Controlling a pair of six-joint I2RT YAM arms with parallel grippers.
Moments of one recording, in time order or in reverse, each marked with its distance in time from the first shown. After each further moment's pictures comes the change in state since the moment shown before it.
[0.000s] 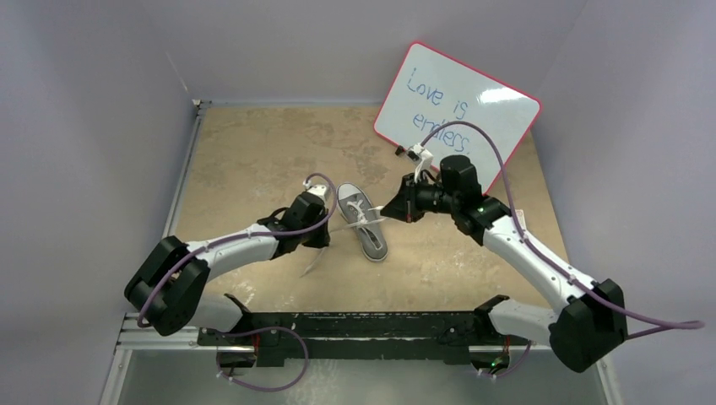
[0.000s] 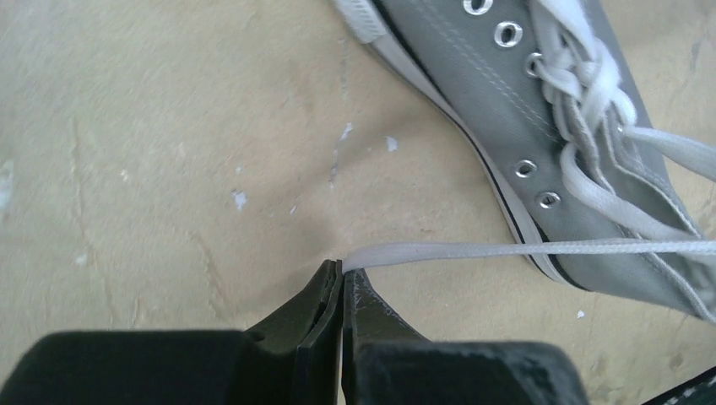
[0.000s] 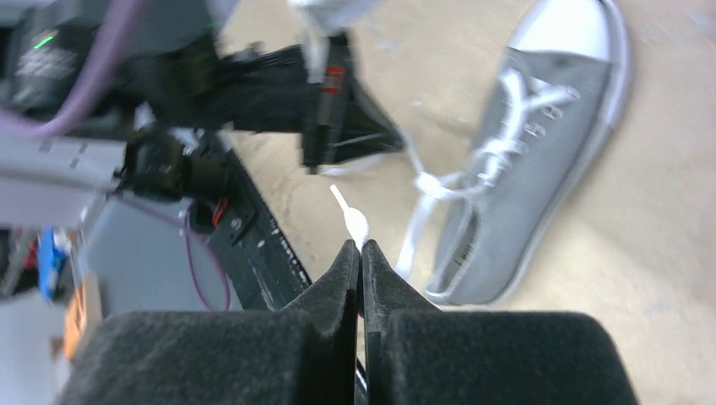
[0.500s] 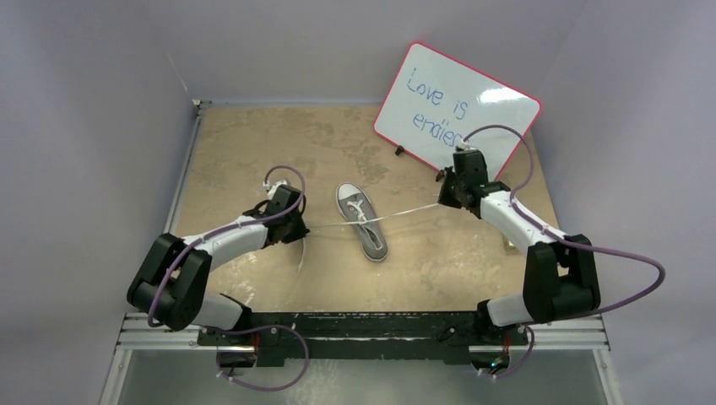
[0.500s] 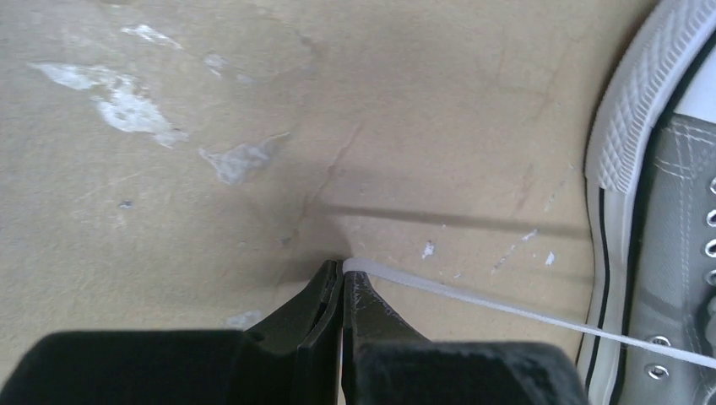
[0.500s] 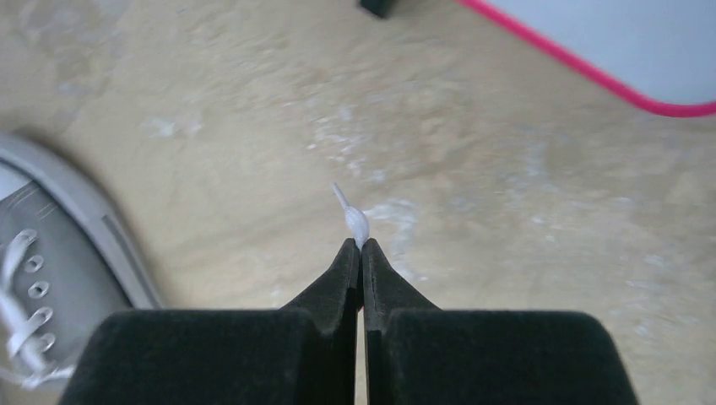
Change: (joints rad) left arm 0.184 0.016 0.007 -0.140 -0.123 -0.291; right arm -0.283 0.305 0.055 -0.169 0.647 0.065
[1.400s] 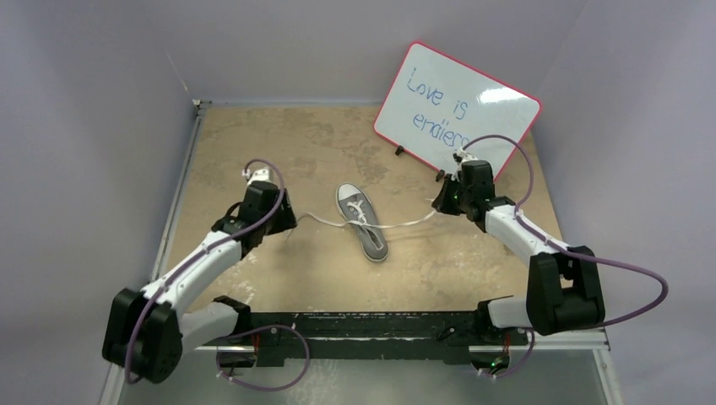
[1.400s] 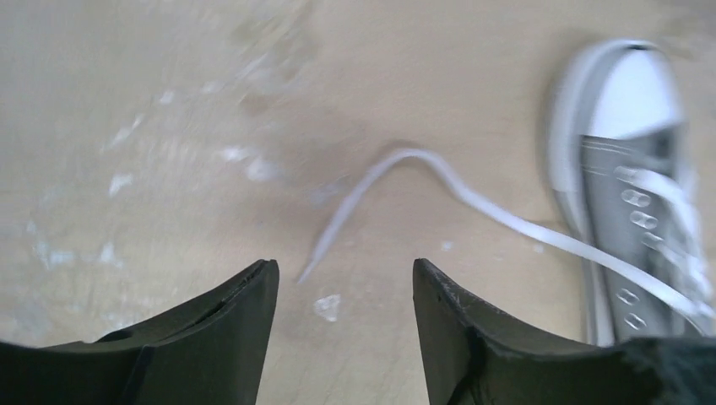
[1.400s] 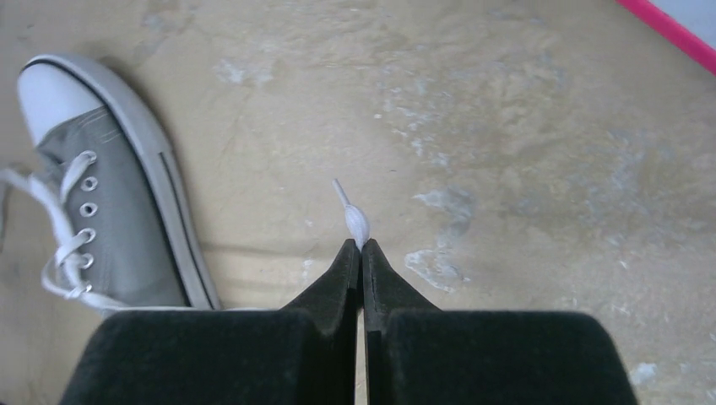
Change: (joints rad) left arm 0.154 -0.250 -0.019 -0.124 -0.013 0.138; right arm -0.062 -0.076 -0.167 0.173 -0.153 -0.049
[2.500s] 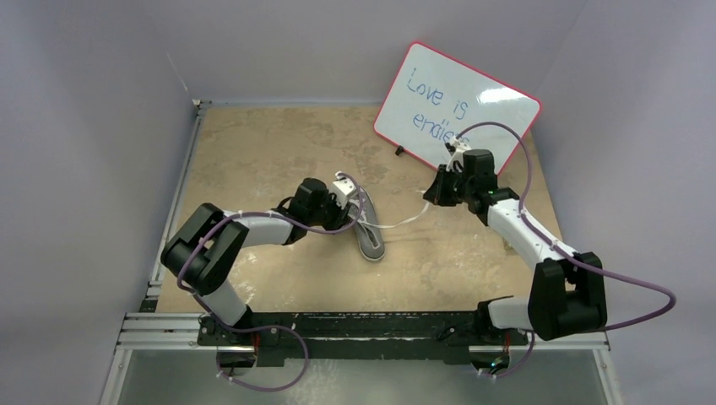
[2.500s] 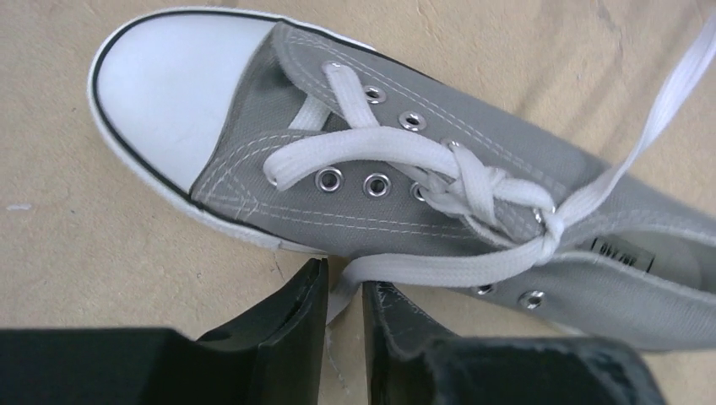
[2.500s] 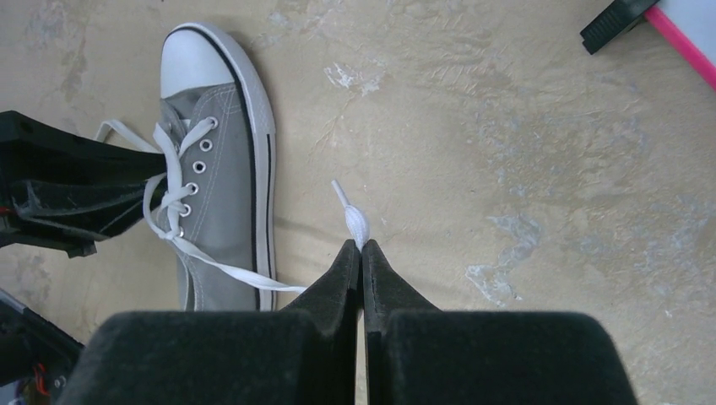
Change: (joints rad) left arm -0.253 0.505 0.087 0.653 0.446 0.745; right arm 0.020 -0.036 0.114 -0.080 -0.172 -0.084
